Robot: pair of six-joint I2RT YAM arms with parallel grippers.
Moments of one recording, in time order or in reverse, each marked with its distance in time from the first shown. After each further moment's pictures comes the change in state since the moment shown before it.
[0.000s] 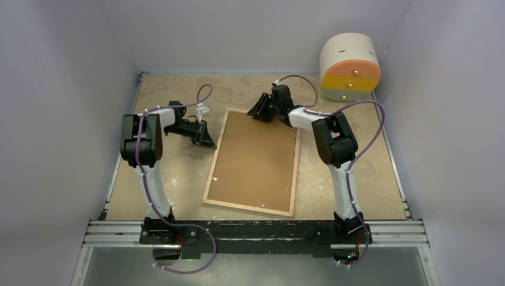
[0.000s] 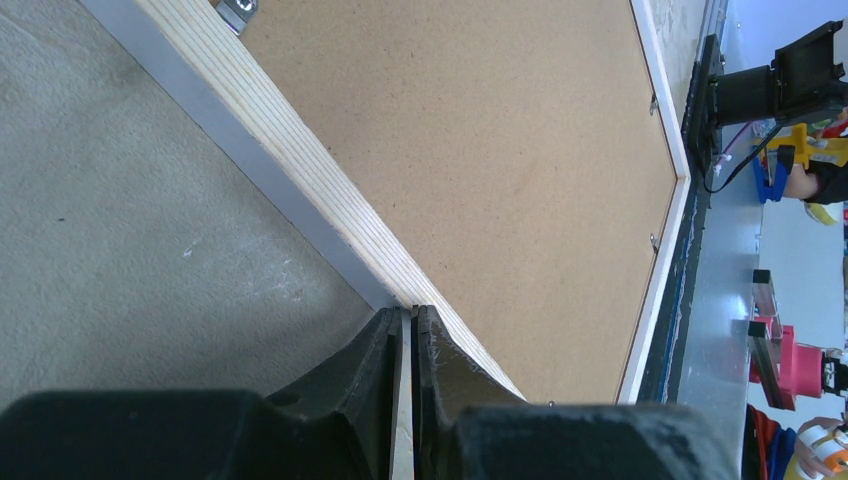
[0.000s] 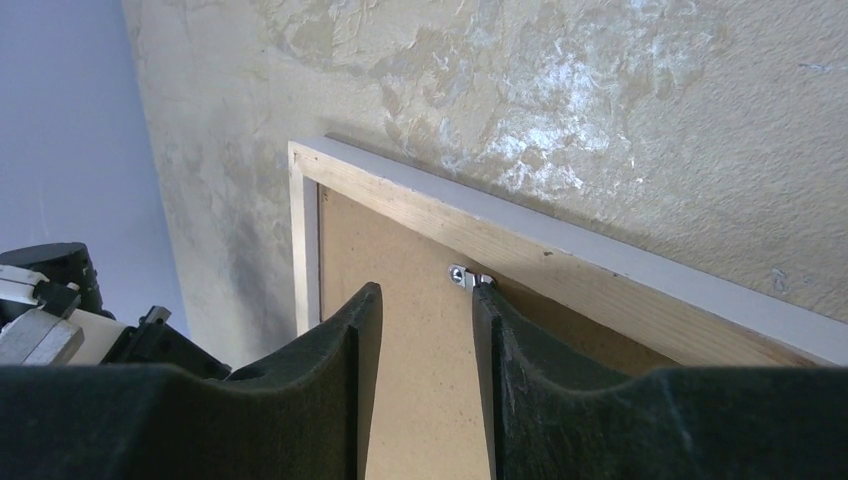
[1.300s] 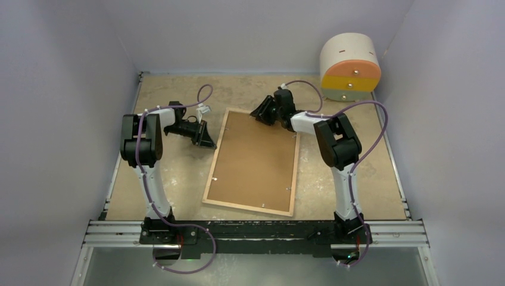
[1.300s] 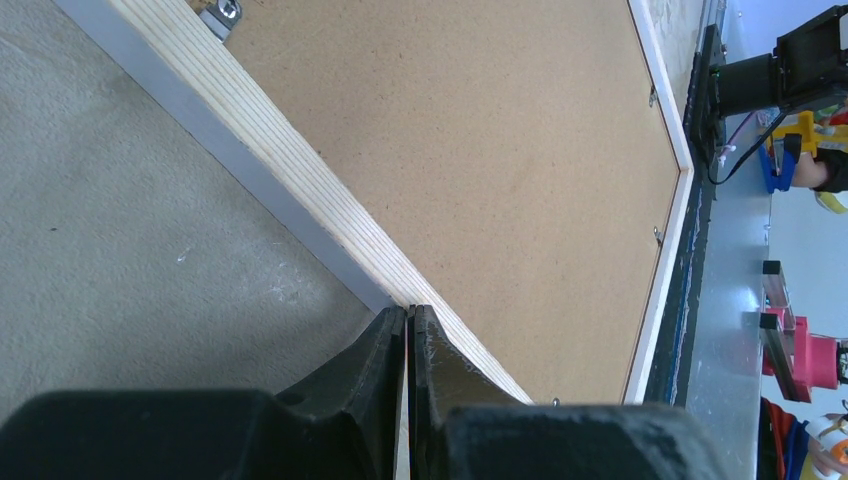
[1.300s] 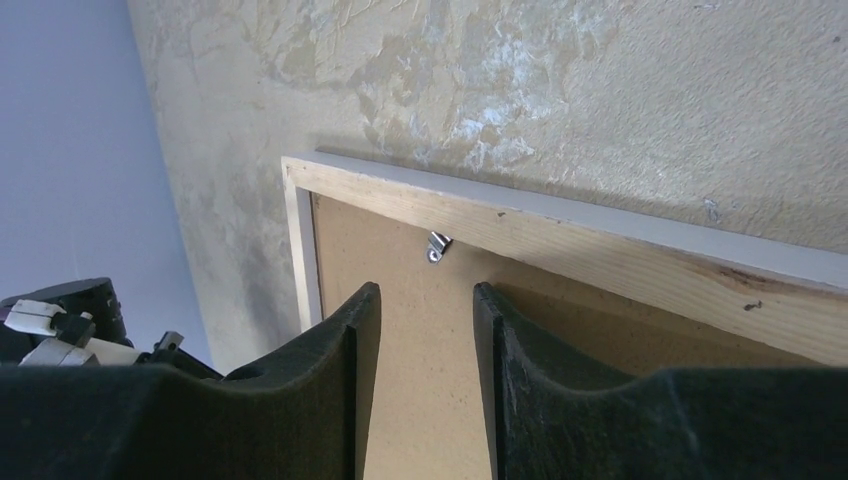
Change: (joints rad) left arm 0.000 0.000 0.000 -0.010 0.010 0.041; right arm 0.006 -0.060 -0.127 0.094 0.082 0.104
